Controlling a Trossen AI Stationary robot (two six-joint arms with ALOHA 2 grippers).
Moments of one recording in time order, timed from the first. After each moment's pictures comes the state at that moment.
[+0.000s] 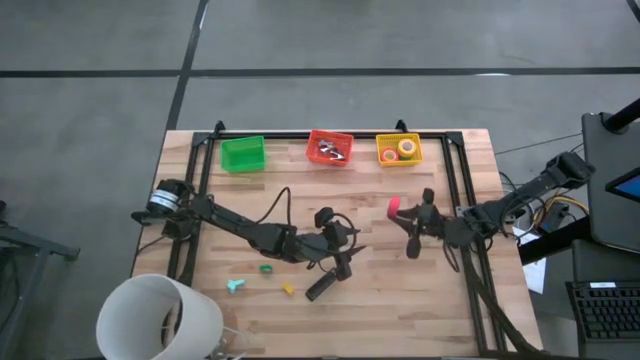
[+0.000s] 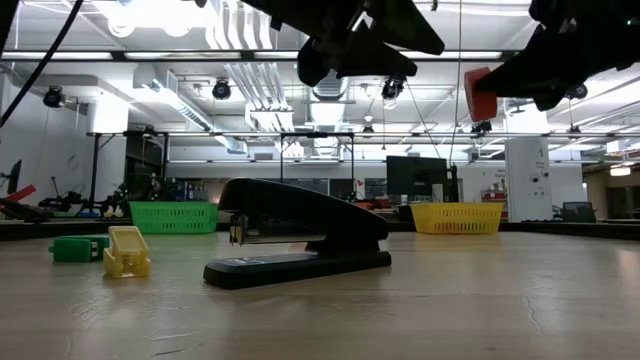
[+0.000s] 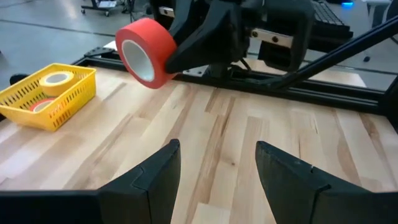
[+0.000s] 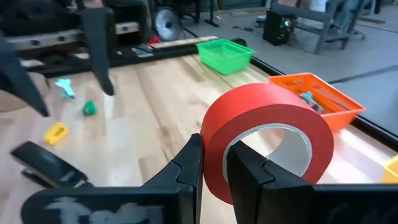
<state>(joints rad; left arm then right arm) -0.28 1.83 1.25 0.27 -0.52 -0.24 0.48 0.81 0.32 0.11 0.82 0.34</state>
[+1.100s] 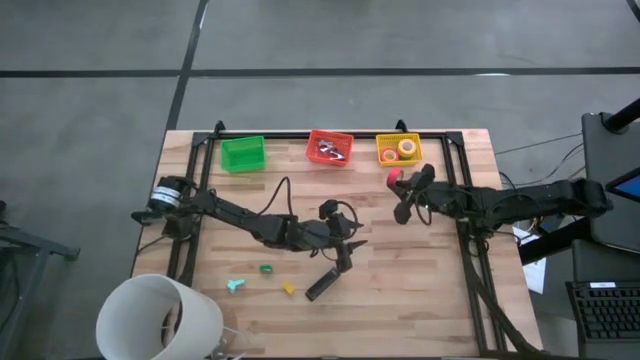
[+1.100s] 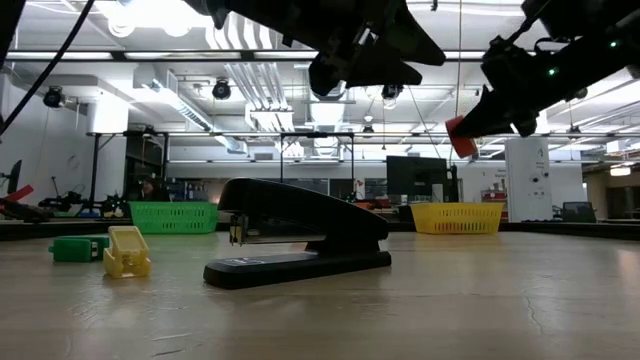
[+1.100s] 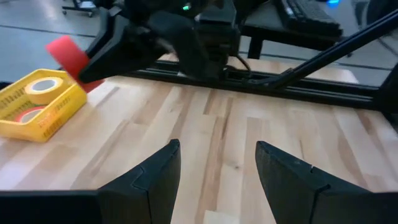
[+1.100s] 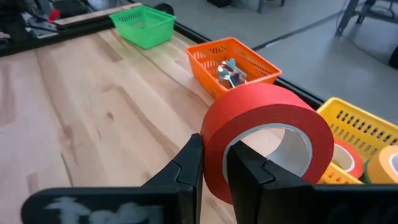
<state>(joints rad) -0.21 1.83 1.23 0.31 -0.39 -0.18 -0.05 0.81 0.34 0.01 0.52 0.31</state>
